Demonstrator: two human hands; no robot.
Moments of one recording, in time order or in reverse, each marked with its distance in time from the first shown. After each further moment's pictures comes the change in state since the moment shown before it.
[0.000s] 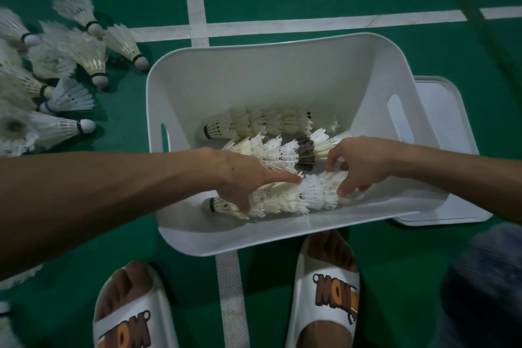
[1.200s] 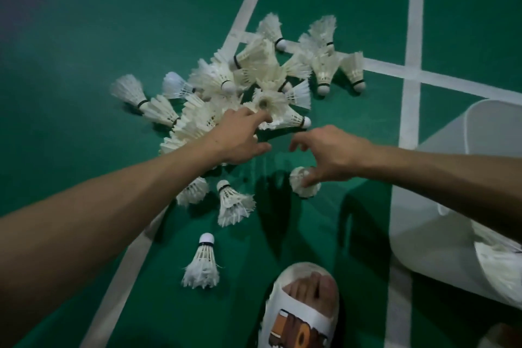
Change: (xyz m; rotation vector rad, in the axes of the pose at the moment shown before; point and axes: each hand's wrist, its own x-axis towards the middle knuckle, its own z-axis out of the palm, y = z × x) left_hand -0.244 -0.204 0.172 -0.473 0.762 -0.742; right_hand 0.056 -0.381 -0.041 -0.300 0.302 -0.609
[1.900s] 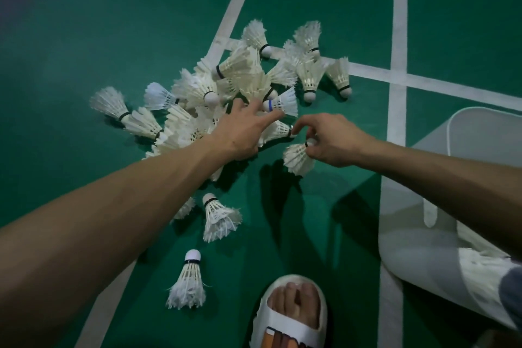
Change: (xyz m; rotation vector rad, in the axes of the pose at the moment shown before) left_hand 0.053 0.013 0.009 0.270 0.074 0.099; right_hand 0.010 0.033 -0.014 0.227 0.178 0.164
